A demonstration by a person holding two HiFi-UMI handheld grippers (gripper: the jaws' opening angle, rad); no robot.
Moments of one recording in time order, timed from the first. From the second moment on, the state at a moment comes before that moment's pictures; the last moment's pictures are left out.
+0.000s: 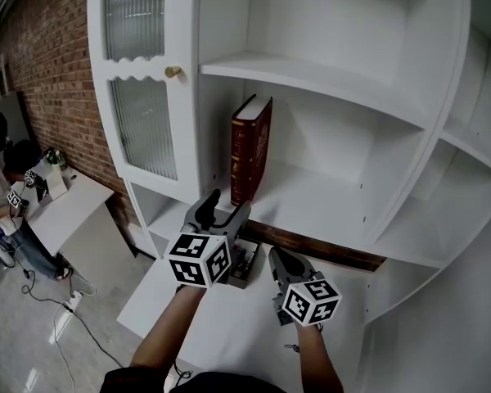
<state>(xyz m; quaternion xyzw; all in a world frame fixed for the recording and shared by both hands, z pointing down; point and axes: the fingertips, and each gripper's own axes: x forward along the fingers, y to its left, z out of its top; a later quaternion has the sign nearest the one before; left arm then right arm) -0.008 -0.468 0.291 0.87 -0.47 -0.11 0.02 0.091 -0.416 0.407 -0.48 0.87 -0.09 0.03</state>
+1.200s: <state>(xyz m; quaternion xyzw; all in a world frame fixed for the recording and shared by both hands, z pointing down) 0.030 -0.539 0.283 0.87 -0.49 -0.03 0.01 0.134 -0.434 0.430 -0.51 0.85 -0.12 0.04</state>
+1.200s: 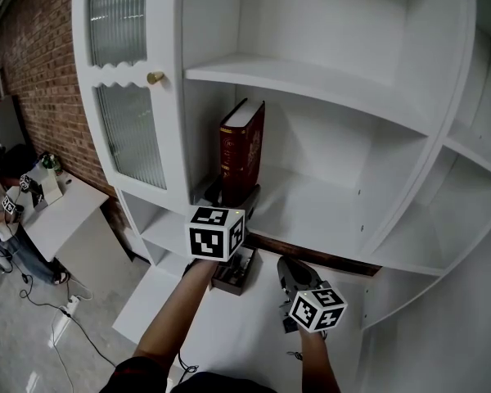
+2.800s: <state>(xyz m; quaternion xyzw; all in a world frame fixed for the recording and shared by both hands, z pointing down) 0.024 -0.536 0.283 0.86 -0.52 -0.03 -0.02 0.134 -0.435 0.446 -0.51 0.85 -0.14 0.03</state>
